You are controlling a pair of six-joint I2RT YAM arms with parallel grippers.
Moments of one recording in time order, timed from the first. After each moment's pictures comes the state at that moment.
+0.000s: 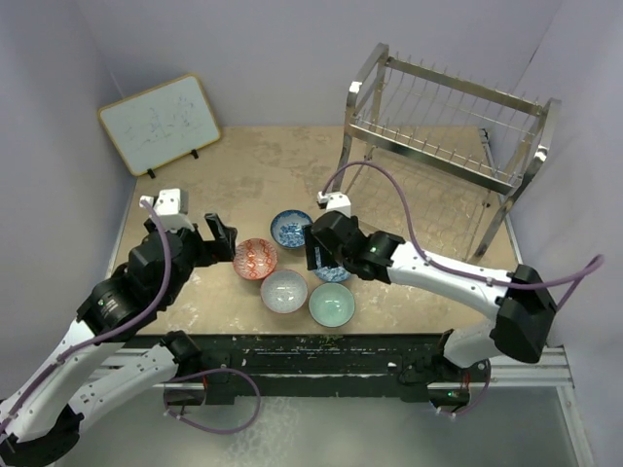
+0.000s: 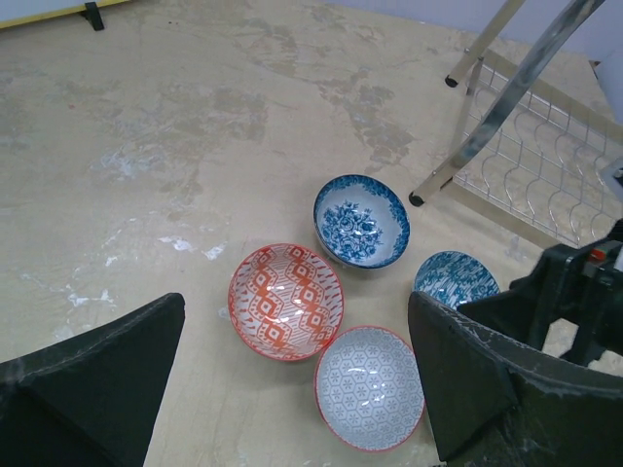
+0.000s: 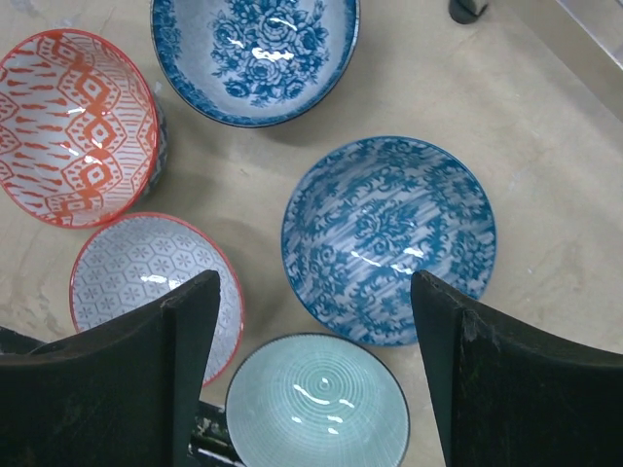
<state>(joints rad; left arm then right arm) -0.75 0.65 0.99 -0.71 -0.55 -0.48 0.98 1.41 1.08 -0.51 0.42 0.59</state>
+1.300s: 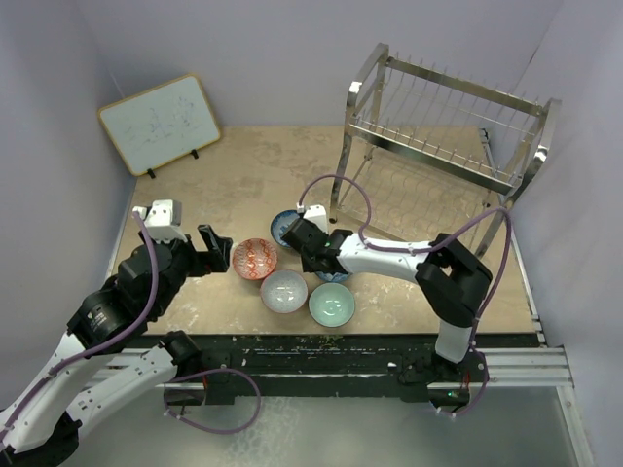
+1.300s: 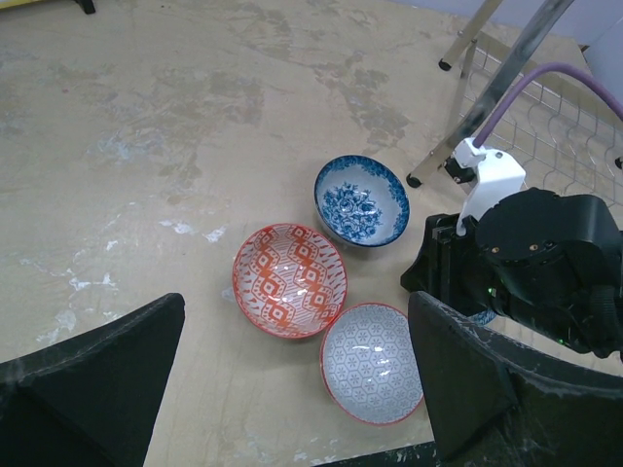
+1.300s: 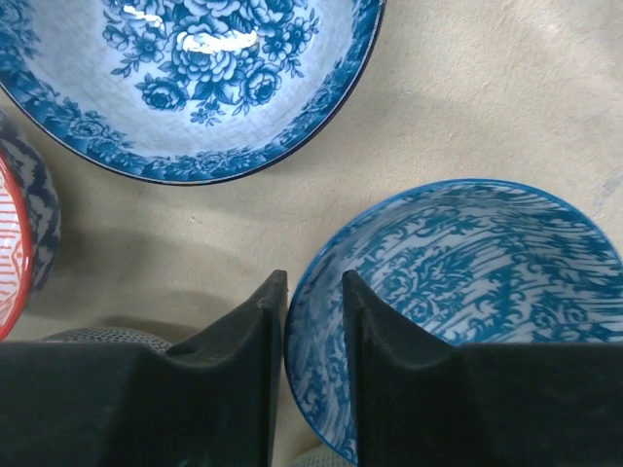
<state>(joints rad) -0.75 0.55 0.96 -0.77 -0.52 -0.49 0.98 1.81 1.20 -0.46 0.46 0.67</state>
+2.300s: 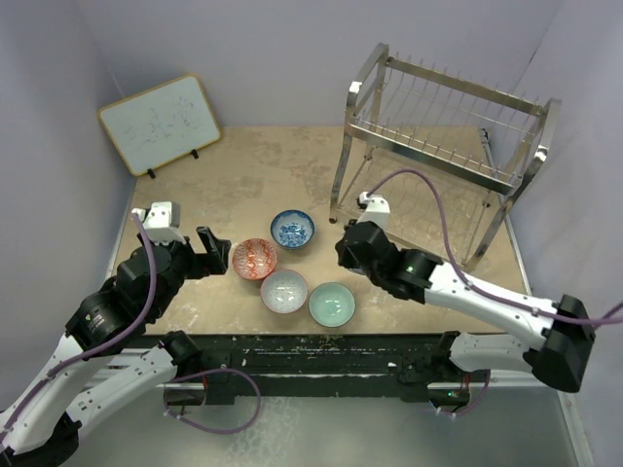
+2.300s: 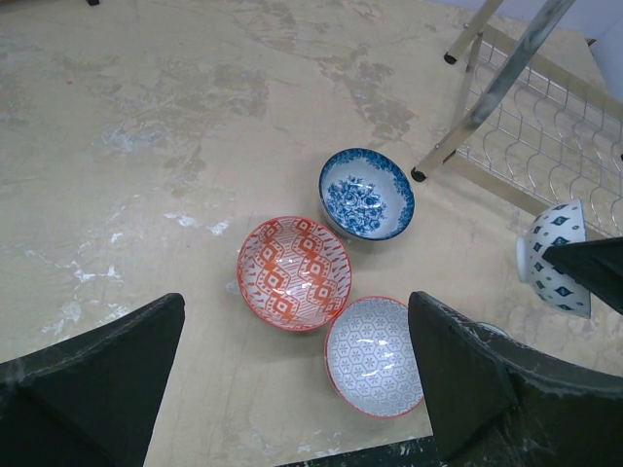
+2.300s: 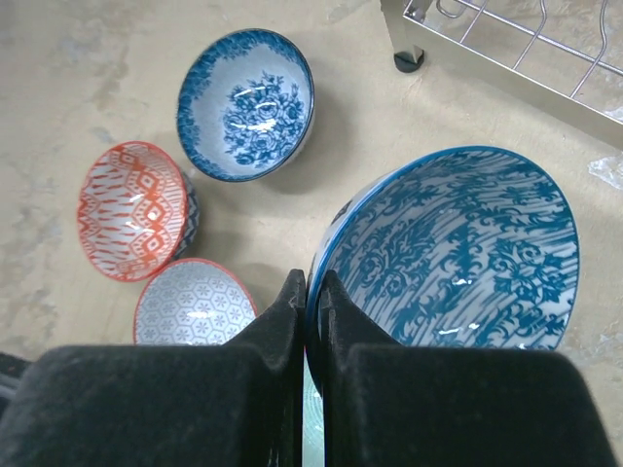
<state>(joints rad) -0.75 0.54 0.96 -0.79 -0.52 -0.49 0.98 1.23 0.93 -0.40 0.55 0.75</state>
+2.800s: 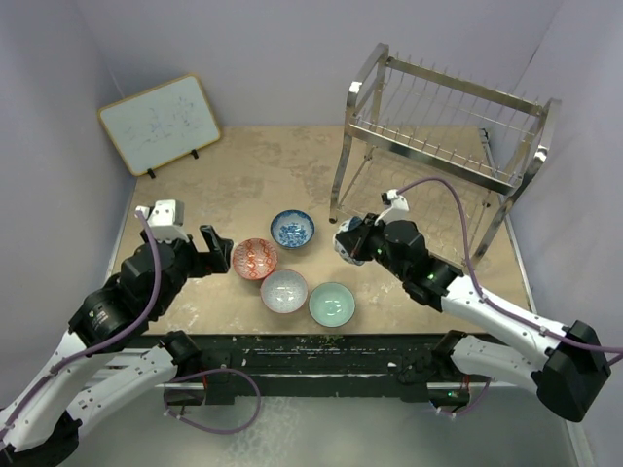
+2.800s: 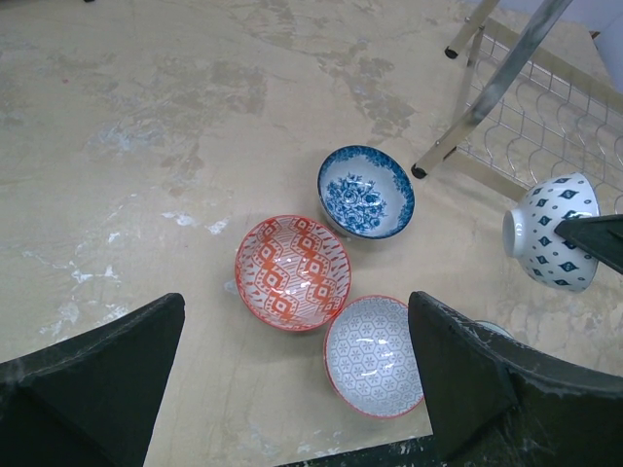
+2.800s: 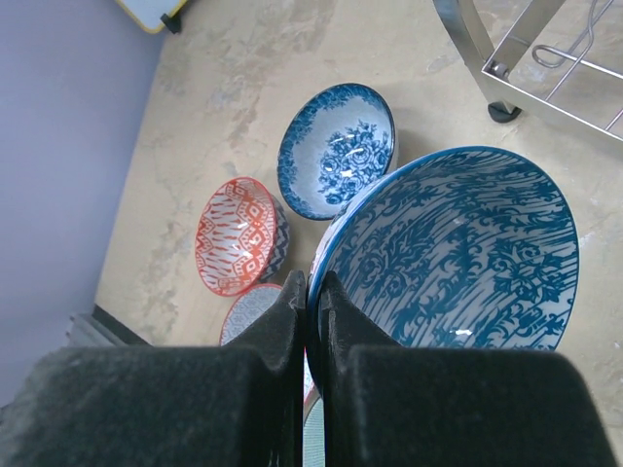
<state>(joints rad) -0.75 0.55 0.96 -0.79 -0.52 -0.49 0.77 1.02 0.66 0.02 0.19 0.73</state>
